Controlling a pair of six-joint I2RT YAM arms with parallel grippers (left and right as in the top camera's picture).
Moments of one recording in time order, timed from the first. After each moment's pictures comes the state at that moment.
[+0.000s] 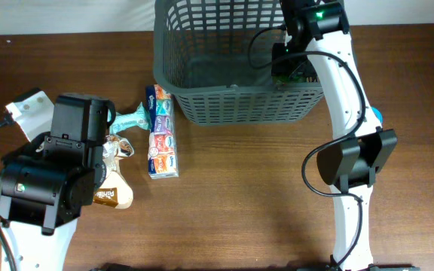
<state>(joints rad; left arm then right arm) -0.22 1.19 1.60 -1.41 -0.79 -0.65 0.22 2.37 2.56 -1.51 0.05 0.27</state>
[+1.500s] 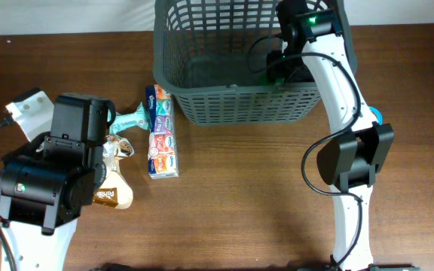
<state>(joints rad) -0.22 1.19 1.60 -1.41 -0.79 -0.65 0.22 2.37 2.45 -1.43 0.05 0.27</state>
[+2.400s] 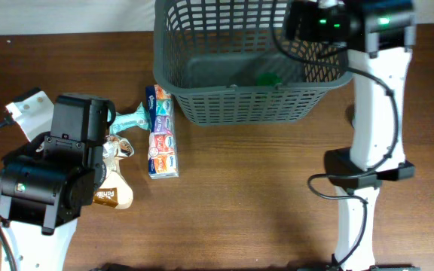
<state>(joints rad) -0.22 1.19 1.60 -1.41 -0.79 -0.65 0.16 2.33 3.13 -1.68 0.05 0.33</state>
